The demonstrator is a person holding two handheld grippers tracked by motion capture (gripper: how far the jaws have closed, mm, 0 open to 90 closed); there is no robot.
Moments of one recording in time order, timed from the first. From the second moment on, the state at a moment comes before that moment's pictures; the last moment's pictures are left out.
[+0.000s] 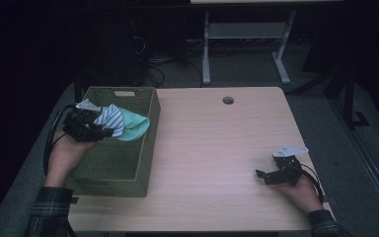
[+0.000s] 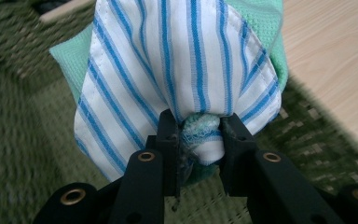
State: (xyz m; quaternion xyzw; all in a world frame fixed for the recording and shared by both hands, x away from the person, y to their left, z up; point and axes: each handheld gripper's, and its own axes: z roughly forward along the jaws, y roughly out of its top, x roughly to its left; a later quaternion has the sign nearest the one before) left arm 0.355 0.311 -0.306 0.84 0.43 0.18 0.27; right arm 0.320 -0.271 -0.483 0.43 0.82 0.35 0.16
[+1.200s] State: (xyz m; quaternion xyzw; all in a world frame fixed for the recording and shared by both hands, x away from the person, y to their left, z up) left arm 0.374 0.330 -0.390 0.84 0.47 0.14 0.23; right arm 0.321 -0.271 -0.484 0.43 0.82 0.35 0.16
